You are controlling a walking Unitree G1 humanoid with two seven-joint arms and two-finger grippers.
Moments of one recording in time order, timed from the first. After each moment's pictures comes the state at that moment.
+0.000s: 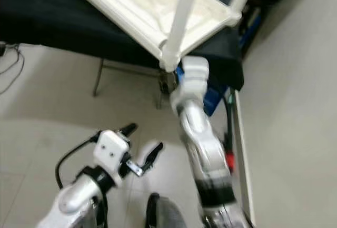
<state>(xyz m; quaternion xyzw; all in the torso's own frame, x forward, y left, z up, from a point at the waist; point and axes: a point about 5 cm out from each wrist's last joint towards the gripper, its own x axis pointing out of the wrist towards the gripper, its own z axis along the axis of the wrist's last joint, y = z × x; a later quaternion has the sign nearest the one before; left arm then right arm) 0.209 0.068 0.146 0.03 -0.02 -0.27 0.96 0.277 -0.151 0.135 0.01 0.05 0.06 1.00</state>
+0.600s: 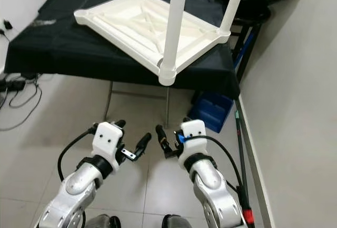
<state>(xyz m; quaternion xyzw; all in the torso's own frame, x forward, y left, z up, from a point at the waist) 0.243 0.074 0.122 0.02 0.02 -0.26 0.97 0.257 -0.136 0.119 0.00 0.04 0.14 0.99</state>
